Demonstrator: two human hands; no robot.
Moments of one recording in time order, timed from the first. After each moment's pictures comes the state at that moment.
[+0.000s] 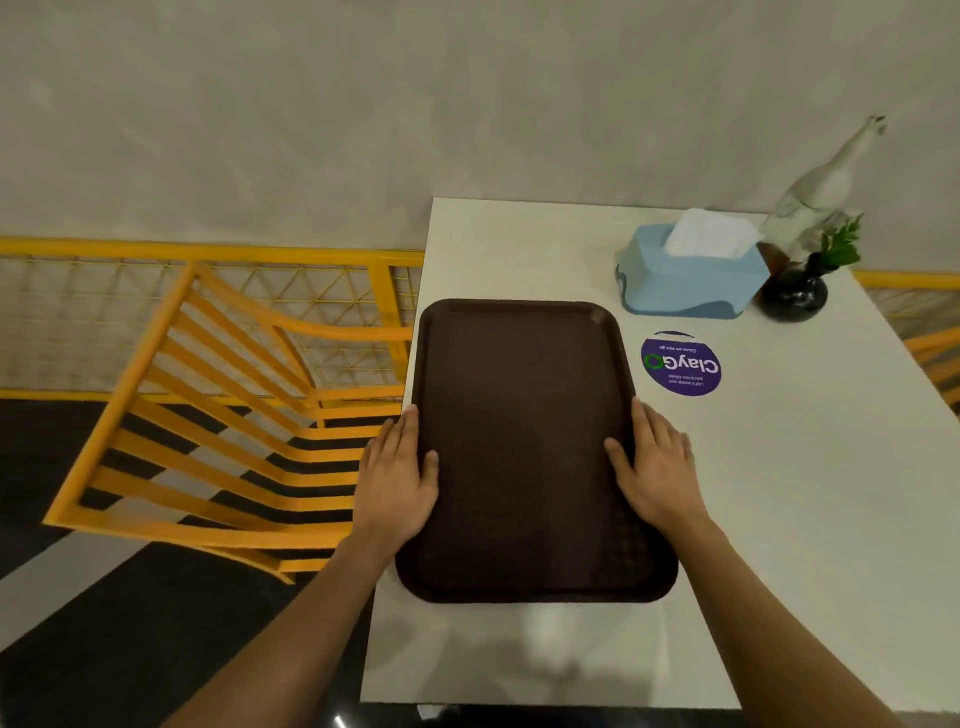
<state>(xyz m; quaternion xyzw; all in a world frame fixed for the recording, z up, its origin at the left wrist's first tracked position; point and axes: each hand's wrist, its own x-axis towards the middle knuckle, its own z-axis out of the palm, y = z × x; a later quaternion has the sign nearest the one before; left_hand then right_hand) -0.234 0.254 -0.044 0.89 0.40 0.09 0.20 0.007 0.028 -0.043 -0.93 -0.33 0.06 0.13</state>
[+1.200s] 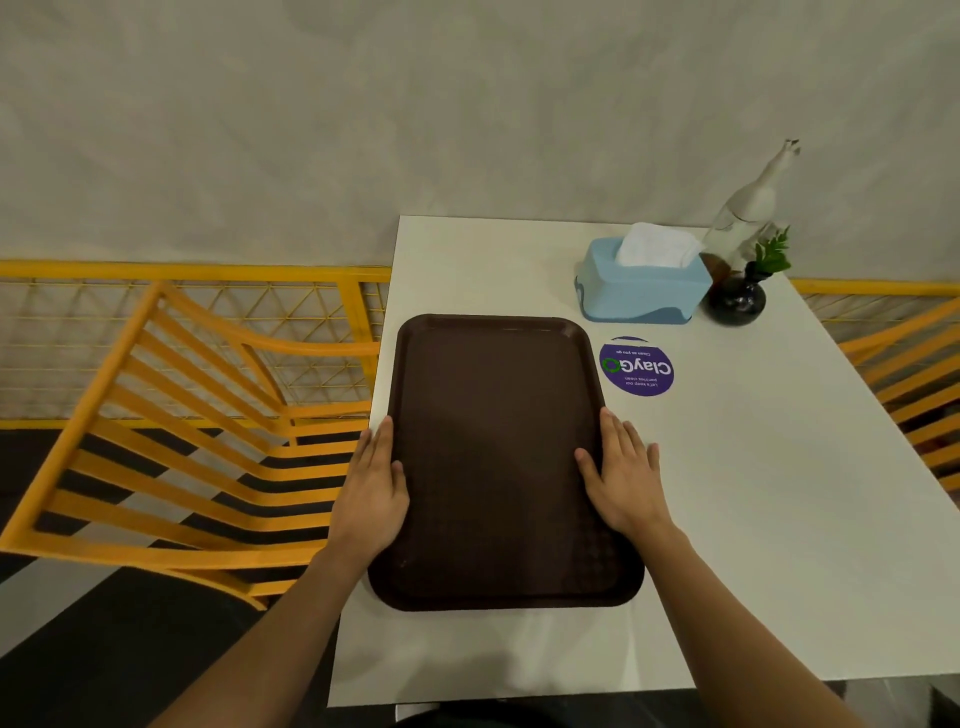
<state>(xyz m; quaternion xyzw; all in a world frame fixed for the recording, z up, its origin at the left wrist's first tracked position) -0.234 0.244 -0.049 0.86 0.39 0.10 0.30 0.000 0.013 -0.046 -0.94 -0.31 0.09 0.15</state>
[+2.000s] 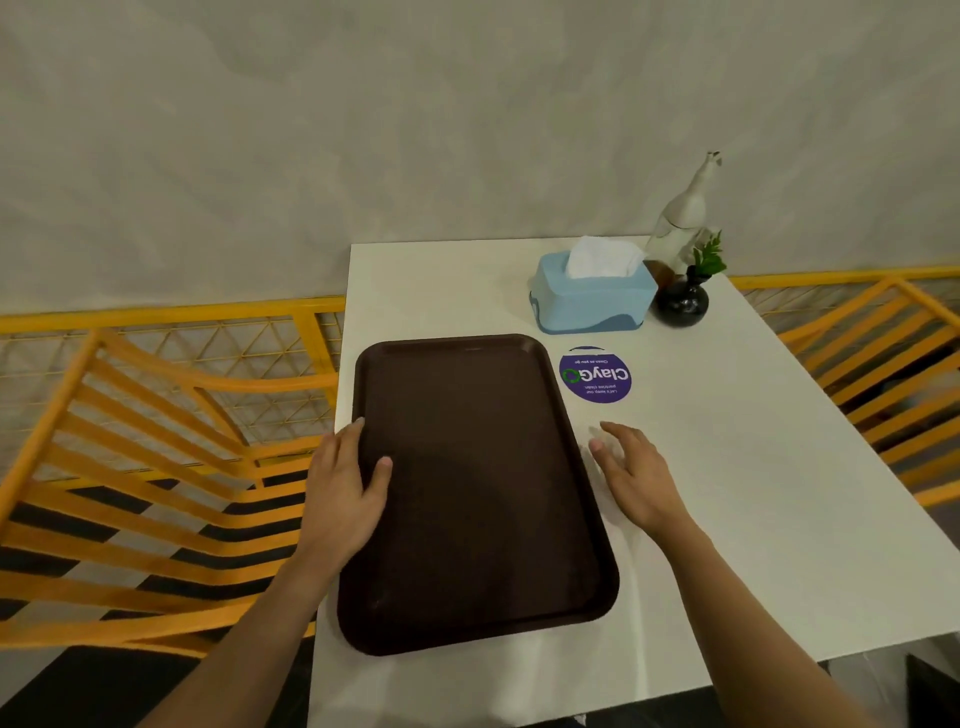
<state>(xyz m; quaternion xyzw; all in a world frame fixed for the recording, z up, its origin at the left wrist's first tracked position) -0.208 0.260 -0.016 0.87 0.34 0.17 0.30 0.031 -0.025 -0.025 -0.92 -0.22 0.10 0.32</state>
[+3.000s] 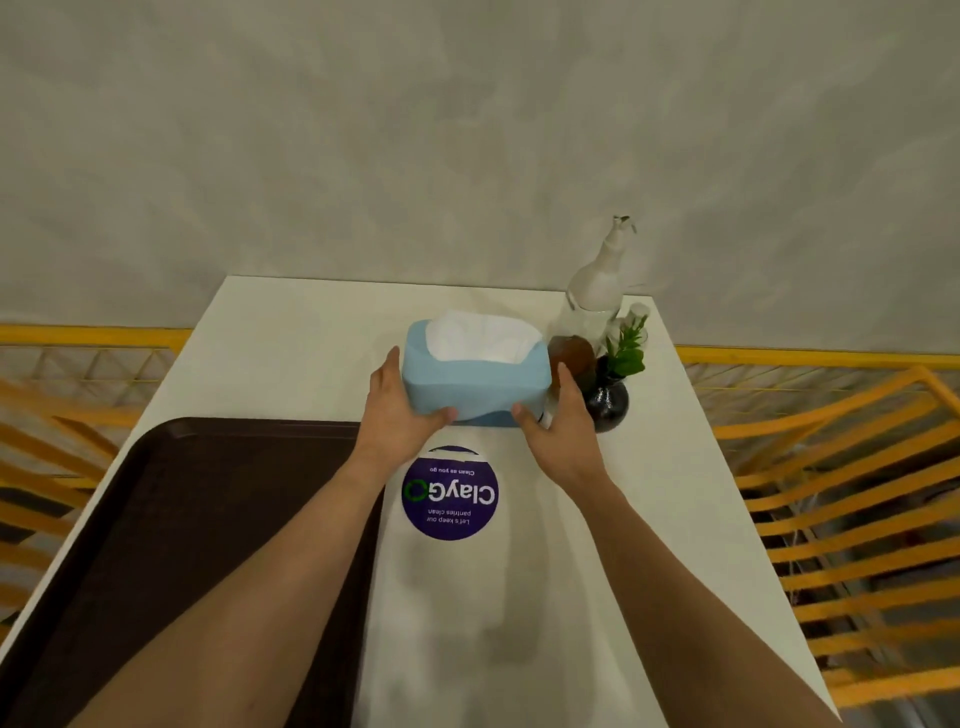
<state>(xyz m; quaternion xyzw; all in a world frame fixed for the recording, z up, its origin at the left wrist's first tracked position) 0.179 0.189 0.008 0.80 0.36 0.20 0.43 0.328 0.017 -0.018 -0.83 -0.28 0.12 0.47</state>
